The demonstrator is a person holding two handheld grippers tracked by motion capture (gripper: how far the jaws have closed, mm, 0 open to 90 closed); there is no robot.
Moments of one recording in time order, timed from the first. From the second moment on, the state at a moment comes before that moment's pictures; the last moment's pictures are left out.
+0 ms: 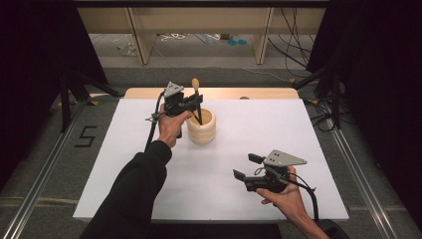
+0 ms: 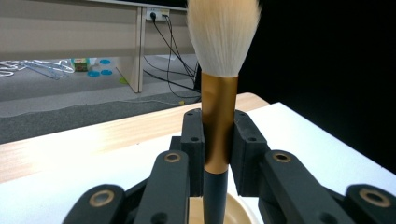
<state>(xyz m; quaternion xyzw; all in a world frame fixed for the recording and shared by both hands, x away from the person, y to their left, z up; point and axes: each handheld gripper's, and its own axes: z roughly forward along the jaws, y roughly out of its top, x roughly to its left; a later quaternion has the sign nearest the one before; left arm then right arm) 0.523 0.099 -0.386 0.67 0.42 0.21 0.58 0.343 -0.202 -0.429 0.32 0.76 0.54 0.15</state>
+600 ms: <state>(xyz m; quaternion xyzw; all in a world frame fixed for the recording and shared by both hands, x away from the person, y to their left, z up) 0.523 0.096 -0.402 0.68 0.42 0.19 0.57 0.342 -0.202 -0.428 0.32 0.77 0.53 0.14</state>
